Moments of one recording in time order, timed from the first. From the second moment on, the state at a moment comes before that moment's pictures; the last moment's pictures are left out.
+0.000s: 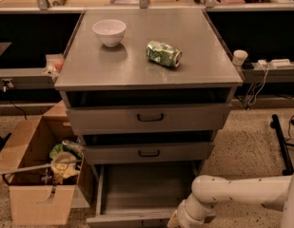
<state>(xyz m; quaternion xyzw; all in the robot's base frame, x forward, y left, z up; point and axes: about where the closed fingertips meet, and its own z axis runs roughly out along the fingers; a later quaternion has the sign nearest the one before) 0.329 -0.114 0.349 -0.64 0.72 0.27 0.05</state>
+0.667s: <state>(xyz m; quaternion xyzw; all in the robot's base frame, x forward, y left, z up) 0.326 -0.113 0.346 -0.64 0.72 0.27 0.05</state>
